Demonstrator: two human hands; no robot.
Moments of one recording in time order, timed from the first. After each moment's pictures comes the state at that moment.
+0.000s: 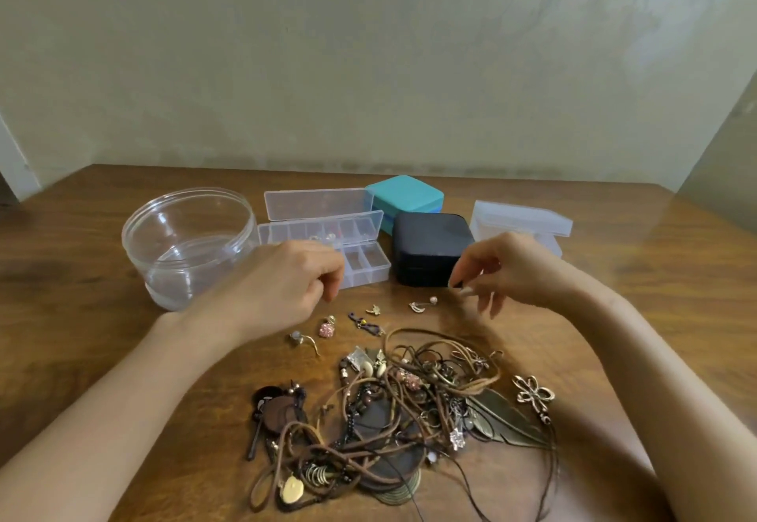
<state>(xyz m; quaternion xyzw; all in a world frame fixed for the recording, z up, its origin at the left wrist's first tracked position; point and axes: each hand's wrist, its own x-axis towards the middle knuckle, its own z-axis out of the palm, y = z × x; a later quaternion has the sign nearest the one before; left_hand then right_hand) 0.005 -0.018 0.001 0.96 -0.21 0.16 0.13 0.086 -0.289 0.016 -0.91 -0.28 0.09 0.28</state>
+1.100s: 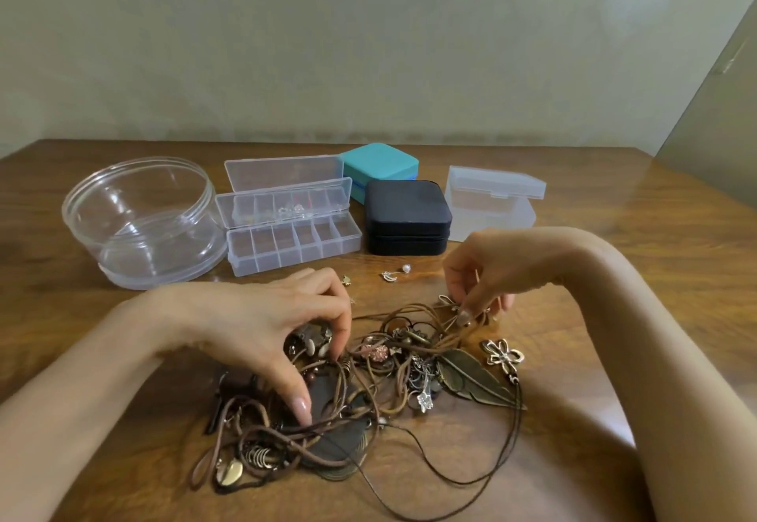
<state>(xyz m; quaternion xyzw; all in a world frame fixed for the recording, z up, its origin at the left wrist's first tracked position) -0.010 -0.045 -0.007 0.93 -0.29 -0.17 0.14 0.072 -0.300 0.027 -0.91 -0.27 0.30 0.11</state>
